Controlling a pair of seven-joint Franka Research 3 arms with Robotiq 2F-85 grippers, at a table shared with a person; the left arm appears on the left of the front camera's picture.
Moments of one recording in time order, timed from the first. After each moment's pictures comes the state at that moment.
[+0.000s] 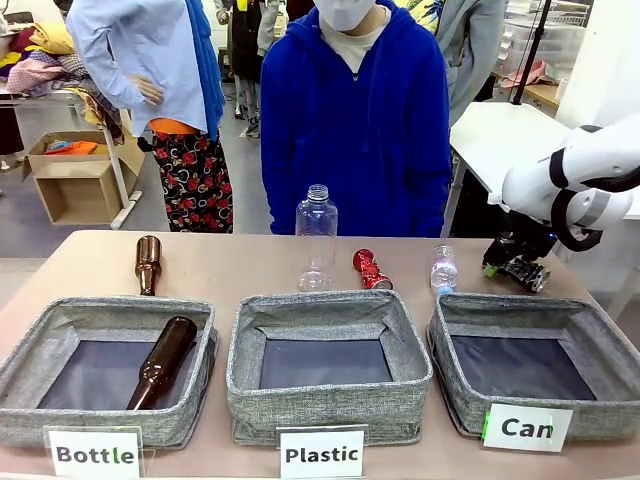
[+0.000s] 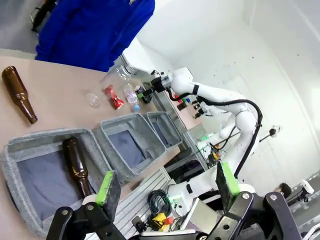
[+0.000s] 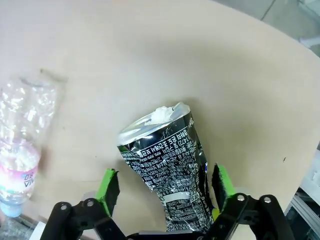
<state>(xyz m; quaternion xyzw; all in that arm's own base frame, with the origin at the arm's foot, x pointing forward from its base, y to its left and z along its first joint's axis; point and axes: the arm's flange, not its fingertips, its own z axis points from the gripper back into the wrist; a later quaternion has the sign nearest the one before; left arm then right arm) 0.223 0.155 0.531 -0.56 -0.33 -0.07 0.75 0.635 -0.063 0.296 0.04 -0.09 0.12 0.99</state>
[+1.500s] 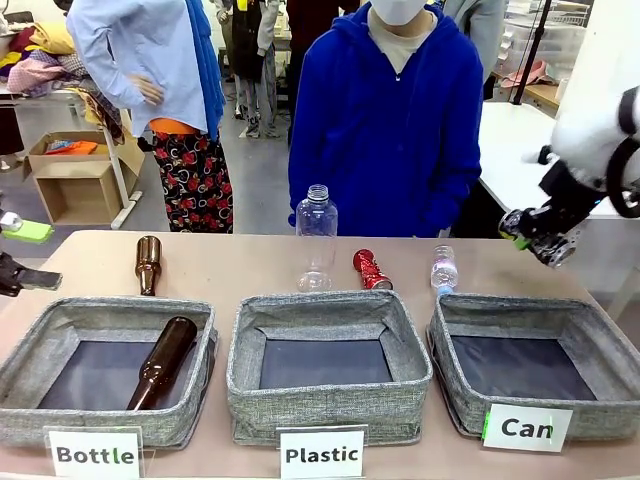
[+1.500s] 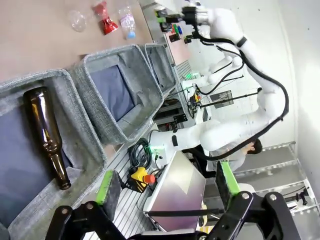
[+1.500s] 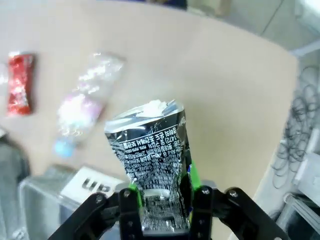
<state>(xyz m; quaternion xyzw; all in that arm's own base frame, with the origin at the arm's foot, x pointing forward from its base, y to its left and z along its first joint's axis) 0.324 0.044 0.446 -0.59 -0.12 -0.10 0.79 0.558 -0.066 0.416 0.07 -0.14 0.14 0.98</state>
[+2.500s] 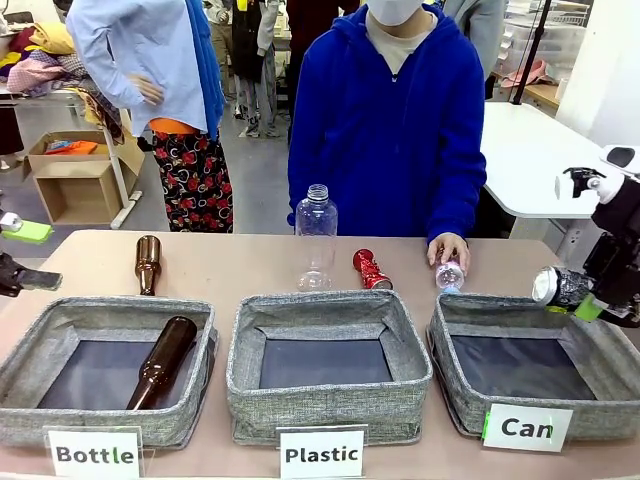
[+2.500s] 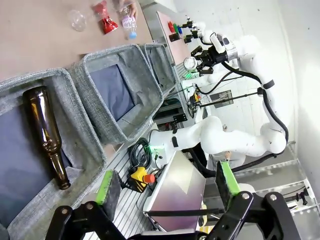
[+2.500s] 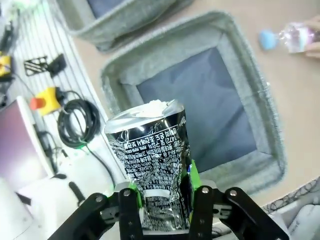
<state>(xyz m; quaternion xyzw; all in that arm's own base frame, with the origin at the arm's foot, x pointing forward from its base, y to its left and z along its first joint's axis) 0.324 0.044 0.445 -0.59 -0.11 -0.10 0.79 0.370 -0.014 0.471 0.14 -0.03 0.50 0.85</state>
